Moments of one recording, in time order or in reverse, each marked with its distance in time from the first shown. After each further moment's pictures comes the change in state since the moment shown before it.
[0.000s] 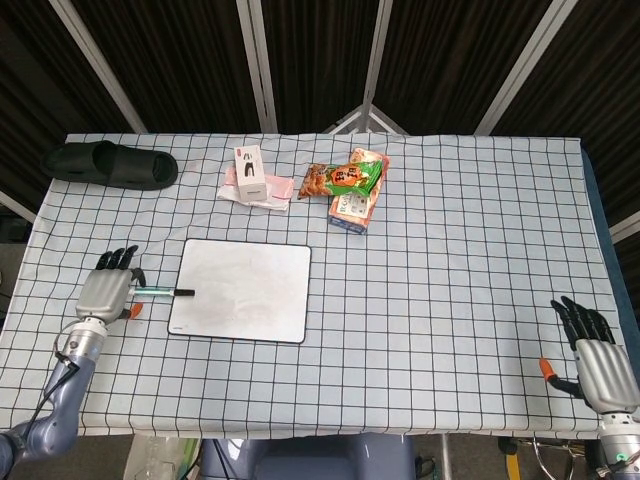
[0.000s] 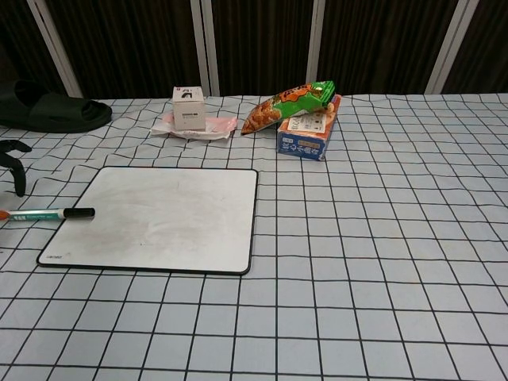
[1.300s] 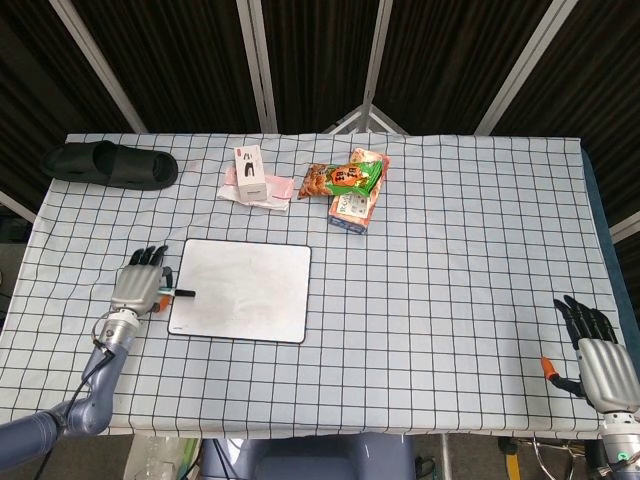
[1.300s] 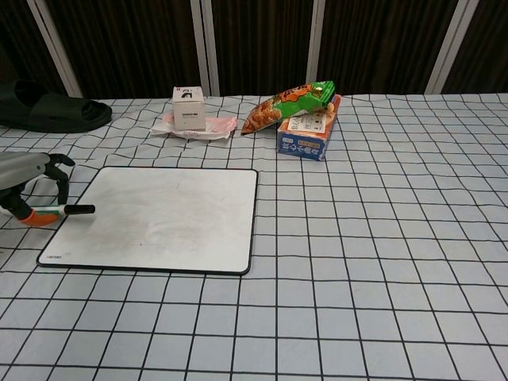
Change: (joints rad) left arm -0.097 -0.141 0.021 0.137 -0.029 -0.014 -0.049; right arm -0.002 0.001 0.005 -0.002 0.005 0.003 0.006
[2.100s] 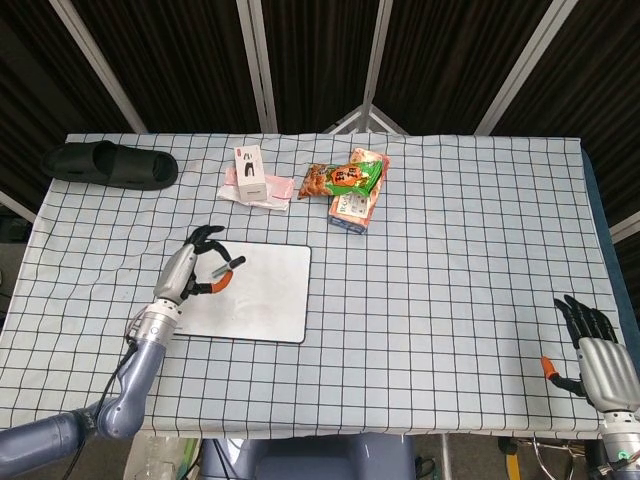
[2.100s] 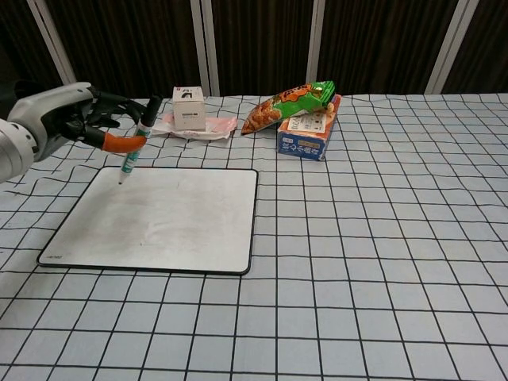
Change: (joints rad) left arm -0.011 -0.059 -0.194 -0.246 0.064 0.037 -0.585; right arm 0.003 0.002 0.003 0.000 0.007 -0.011 0.010
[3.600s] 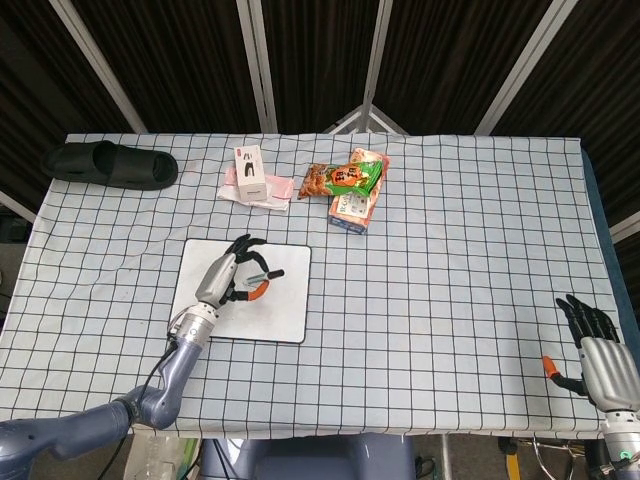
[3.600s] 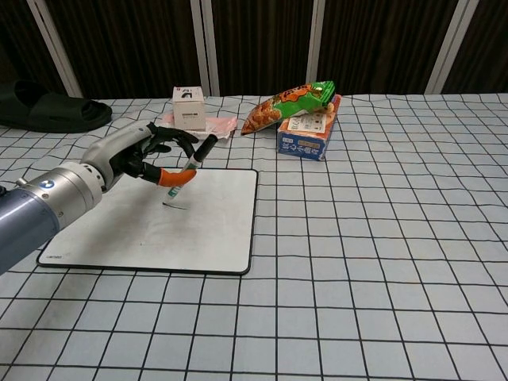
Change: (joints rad) left arm -0.095 -0.232 0.081 0.398 0.217 -0.004 -0.223; right arm -0.001 0.005 0.002 0.002 0.003 -0.001 0.012
